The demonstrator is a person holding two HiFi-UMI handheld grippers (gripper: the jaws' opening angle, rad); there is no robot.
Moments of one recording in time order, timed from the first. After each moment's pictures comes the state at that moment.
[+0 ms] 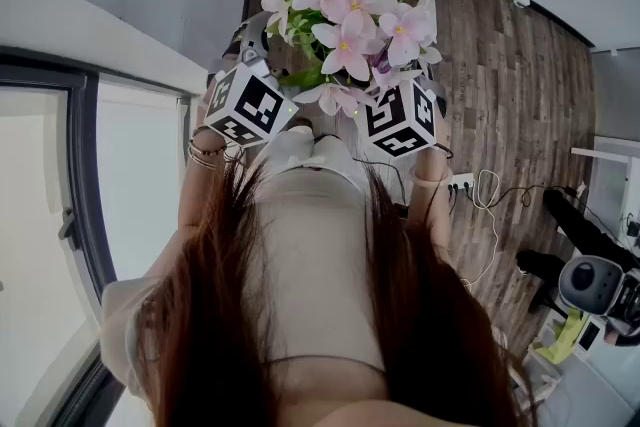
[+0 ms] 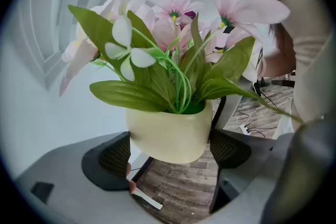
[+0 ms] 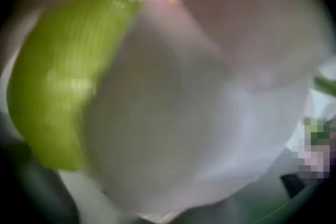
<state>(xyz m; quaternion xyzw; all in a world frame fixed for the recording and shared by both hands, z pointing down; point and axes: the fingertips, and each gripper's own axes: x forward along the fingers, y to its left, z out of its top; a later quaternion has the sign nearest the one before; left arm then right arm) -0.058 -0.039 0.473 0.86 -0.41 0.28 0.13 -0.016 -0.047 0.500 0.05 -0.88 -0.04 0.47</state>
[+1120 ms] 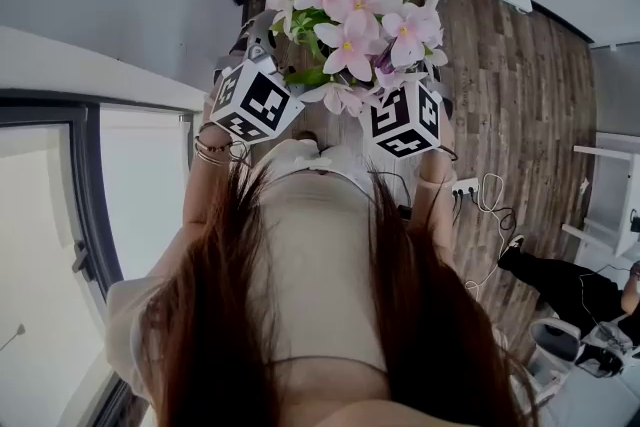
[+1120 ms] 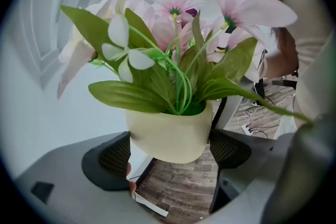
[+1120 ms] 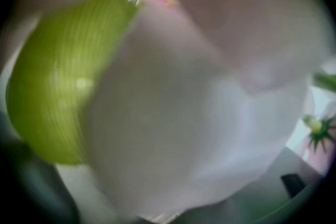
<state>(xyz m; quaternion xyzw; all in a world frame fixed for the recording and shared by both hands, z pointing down) -0.054 -0.051 0.475 0.87 -0.41 0.26 0.11 -0.011 -0.058 0.500 0.09 -0.87 -0.07 0.47</state>
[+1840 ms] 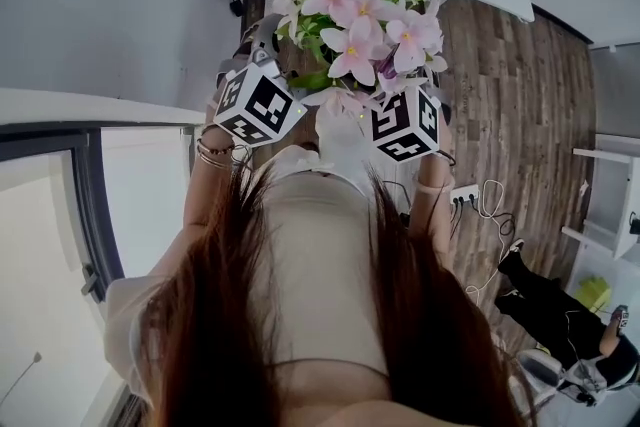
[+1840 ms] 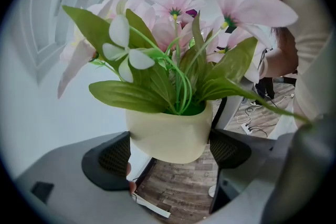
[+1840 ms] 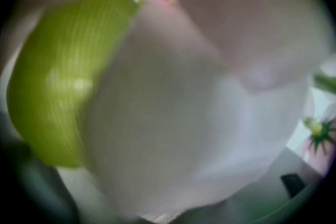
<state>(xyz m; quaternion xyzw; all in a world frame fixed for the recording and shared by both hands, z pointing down) -0.056 -0.050 0.477 0.87 -0.40 0.27 0.11 -0.014 -0.057 0.503 0.09 -0.88 -0.07 0.47</state>
